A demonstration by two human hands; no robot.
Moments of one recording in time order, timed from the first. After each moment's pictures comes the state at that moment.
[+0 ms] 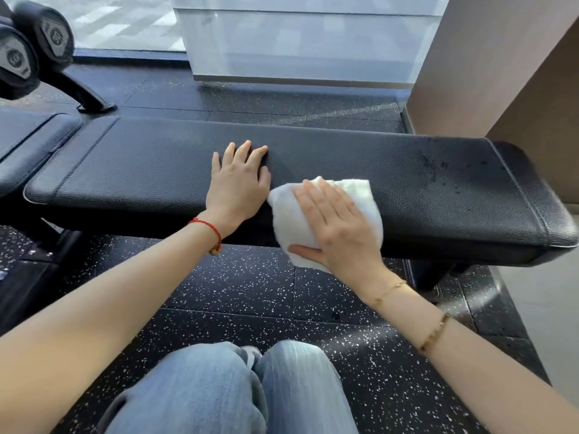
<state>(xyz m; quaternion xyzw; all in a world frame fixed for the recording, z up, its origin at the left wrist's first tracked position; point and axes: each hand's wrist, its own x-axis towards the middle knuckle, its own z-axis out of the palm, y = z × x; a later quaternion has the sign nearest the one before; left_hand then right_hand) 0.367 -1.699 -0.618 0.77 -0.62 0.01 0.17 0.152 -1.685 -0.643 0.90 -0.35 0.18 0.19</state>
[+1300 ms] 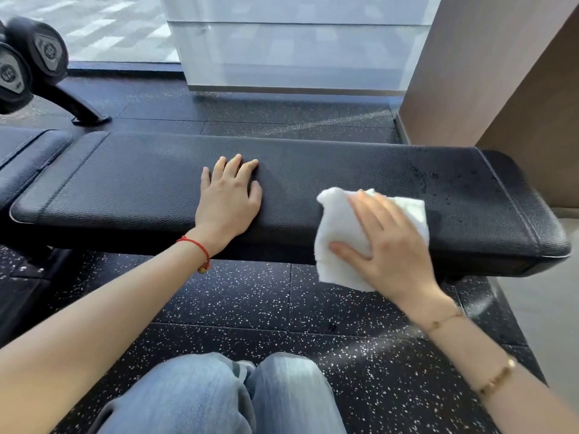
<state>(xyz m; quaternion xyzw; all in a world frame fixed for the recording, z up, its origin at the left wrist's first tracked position) 0.366 -1.697 -0.616 0.77 -0.62 0.02 0.17 0.087 -1.694 -0.627 0.87 -0.45 0.20 0.05</state>
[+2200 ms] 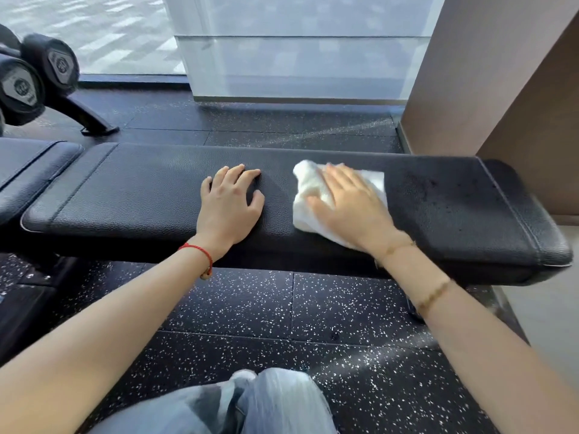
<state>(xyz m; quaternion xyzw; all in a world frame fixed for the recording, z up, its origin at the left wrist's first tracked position) 0.369 -1.696 -0.613 0.77 -0.61 0.03 0.20 0.151 -1.758 -0.601 0.86 -0.49 0.10 -0.07</state>
